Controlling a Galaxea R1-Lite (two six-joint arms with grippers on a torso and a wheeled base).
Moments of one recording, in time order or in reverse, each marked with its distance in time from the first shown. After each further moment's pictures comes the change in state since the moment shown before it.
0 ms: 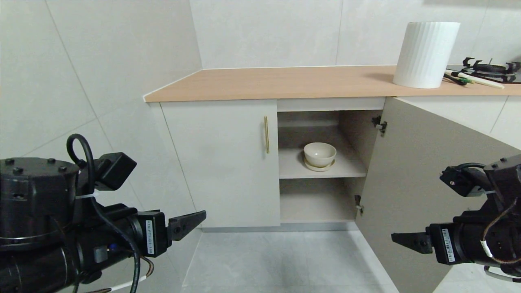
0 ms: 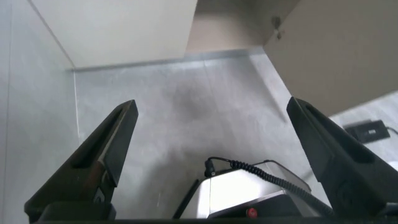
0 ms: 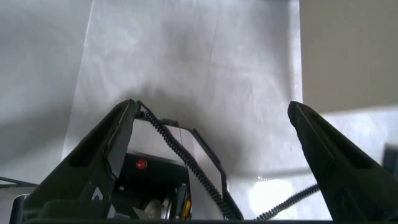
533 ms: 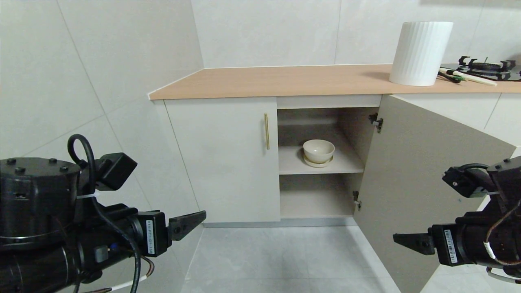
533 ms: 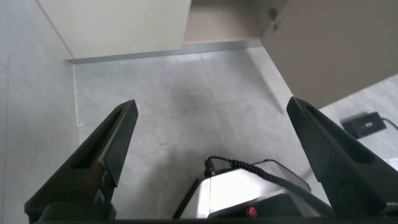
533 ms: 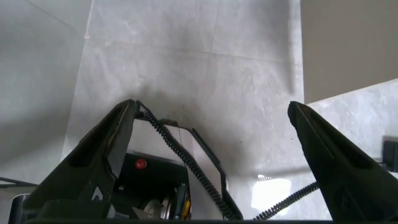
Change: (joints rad) left arm 0.000 0.003 0.000 0.000 0.000 0.000; right arm 0.000 -0.010 0.007 0.001 -0.004 0.000
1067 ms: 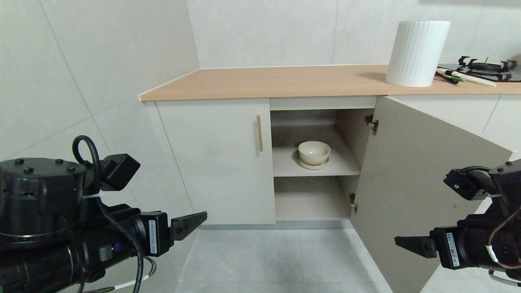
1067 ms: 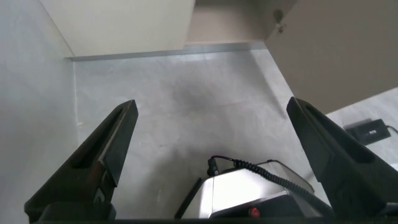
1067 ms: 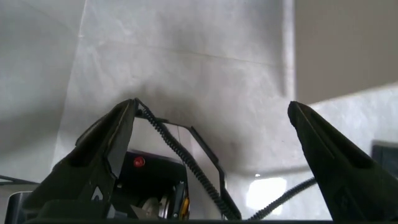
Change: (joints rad) left arm -0.001 0.012 0.000 -0.001 0.004 0.000; right arm -0.002 -0.008 0.012 0.003 -0.001 -0.004
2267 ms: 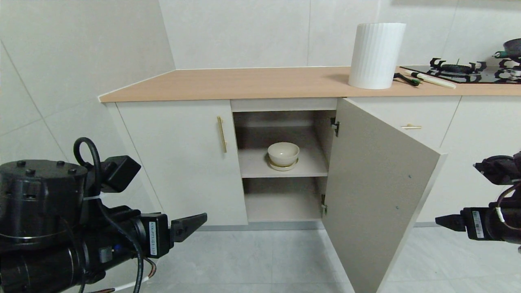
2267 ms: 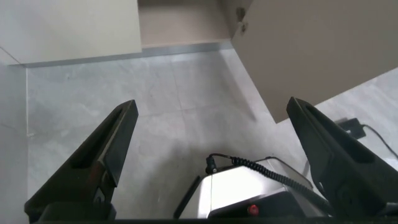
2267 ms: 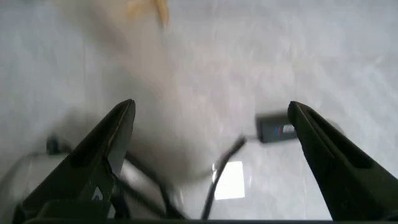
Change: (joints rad) left arm 0.001 0.004 0.007 -0.003 -0.004 -0.001; right arm -0.394 0.074 -0.008 -0.064 -0.060 -0.206
